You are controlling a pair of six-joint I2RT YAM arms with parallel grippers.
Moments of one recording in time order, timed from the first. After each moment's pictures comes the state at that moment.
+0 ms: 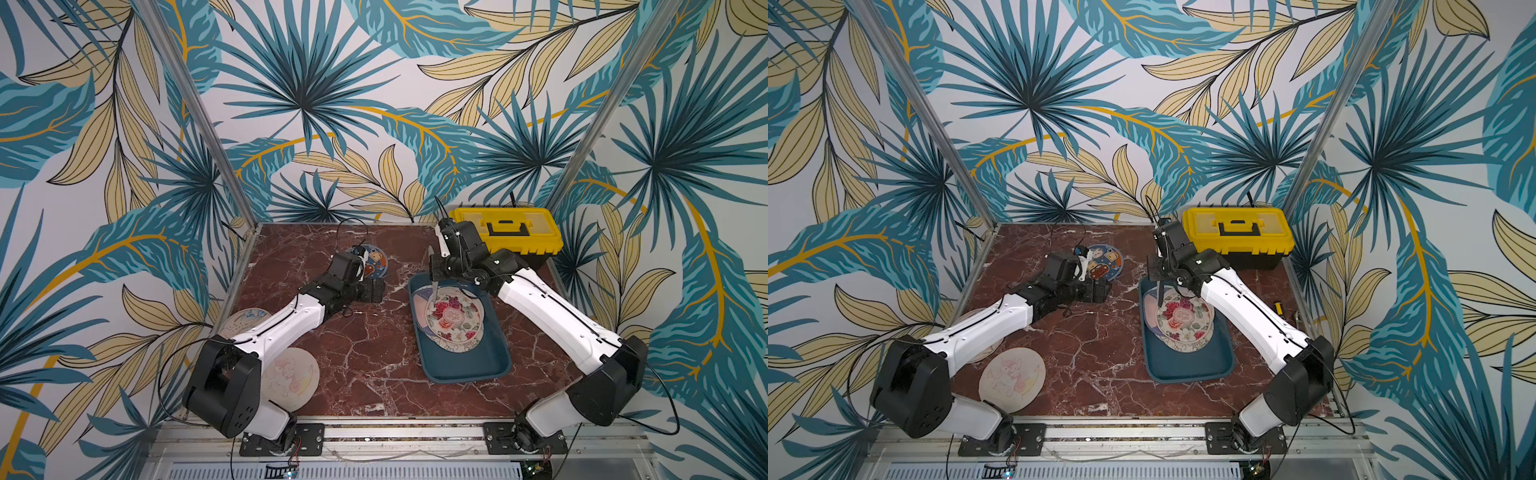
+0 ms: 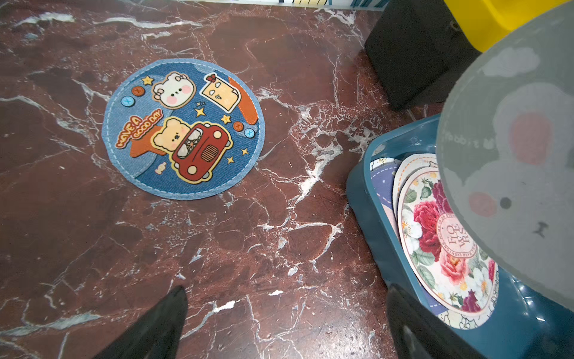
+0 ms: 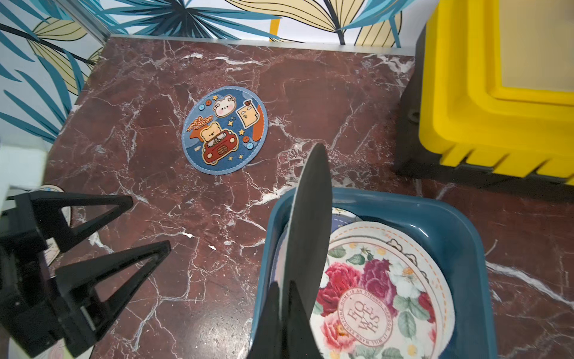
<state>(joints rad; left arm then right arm) -0.47 1.47 1.02 -0.27 0.07 -0.33 0.57 1.53 1.50 -0.77 0.17 0.36</state>
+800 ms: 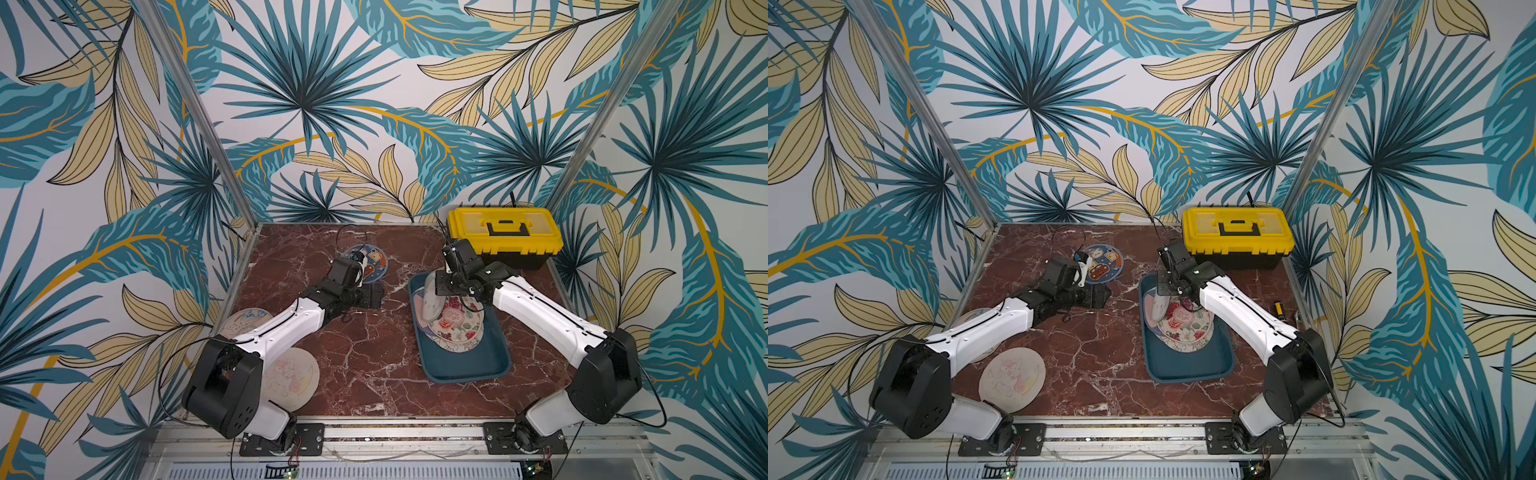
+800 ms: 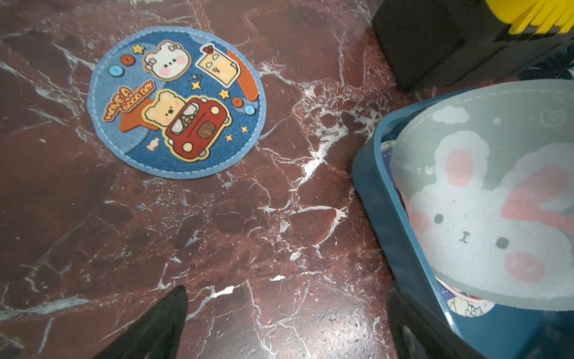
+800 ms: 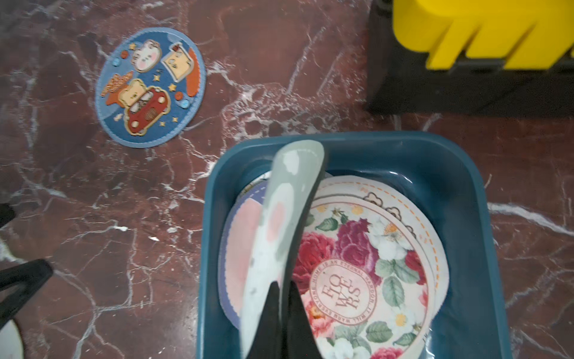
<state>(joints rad) -0.48 1.47 0.96 -0.26 0.09 -0.33 0.50 1.55 1.28 -0.70 0.21 0.44</state>
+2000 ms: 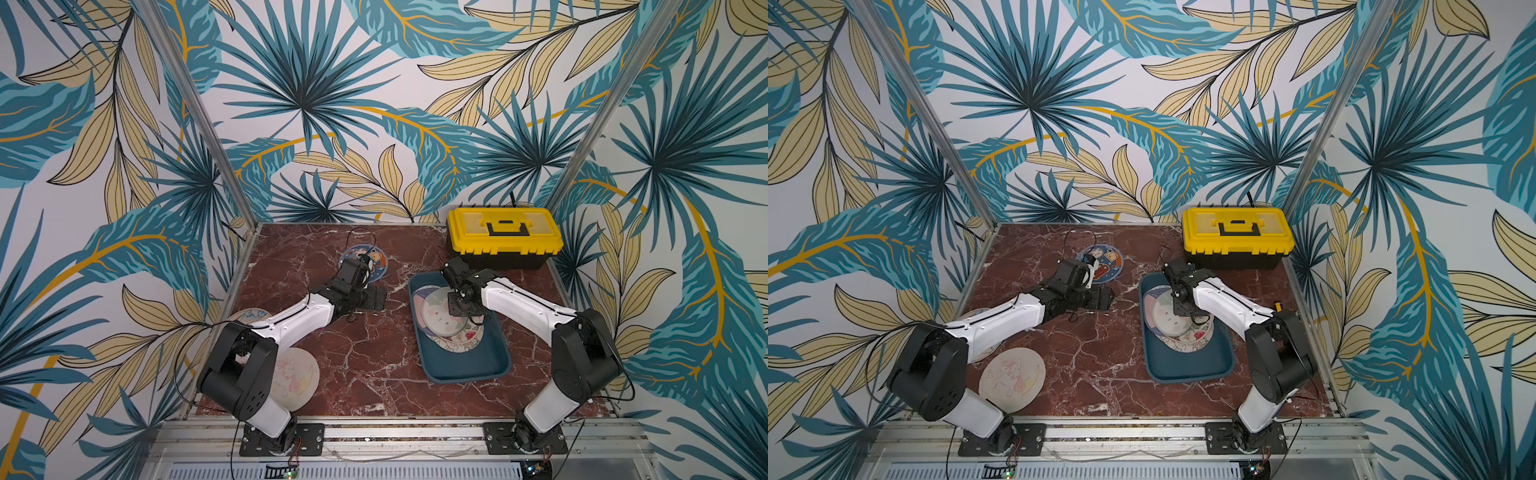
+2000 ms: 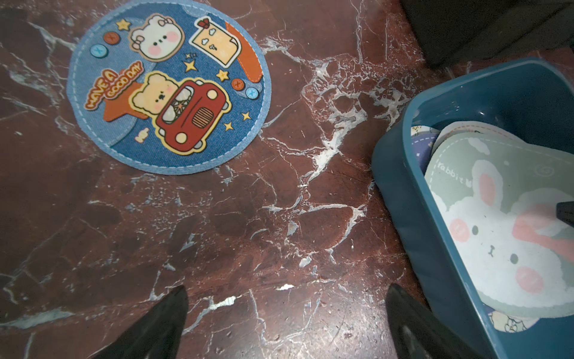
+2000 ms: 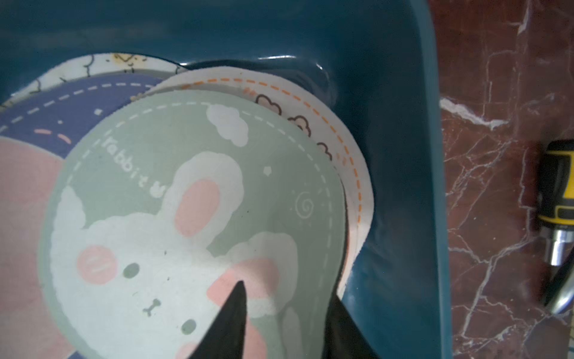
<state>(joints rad) -0.49 1.57 1.00 -0.25 0.04 -0.32 0.46 1.67 1.19 -0.84 0.36 0.47</state>
